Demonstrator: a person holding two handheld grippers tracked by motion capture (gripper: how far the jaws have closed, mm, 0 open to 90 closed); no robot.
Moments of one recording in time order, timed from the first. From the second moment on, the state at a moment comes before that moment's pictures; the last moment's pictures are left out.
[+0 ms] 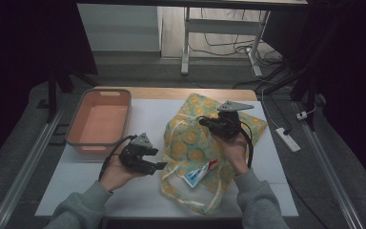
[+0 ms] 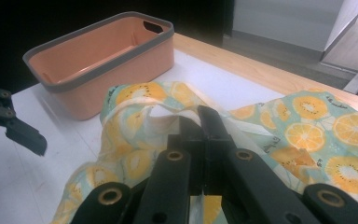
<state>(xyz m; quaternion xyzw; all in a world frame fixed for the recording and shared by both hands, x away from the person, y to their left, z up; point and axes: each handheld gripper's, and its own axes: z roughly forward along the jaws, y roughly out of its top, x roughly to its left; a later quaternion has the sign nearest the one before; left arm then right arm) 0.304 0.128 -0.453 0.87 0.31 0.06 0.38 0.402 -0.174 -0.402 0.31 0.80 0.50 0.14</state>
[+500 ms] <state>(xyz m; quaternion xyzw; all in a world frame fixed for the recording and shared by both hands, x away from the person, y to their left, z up) 0.307 0.153 -0.467 0.85 0.34 0.06 0.39 0.392 -0.180 -0.400 0.28 0.81 0.49 0.15</state>
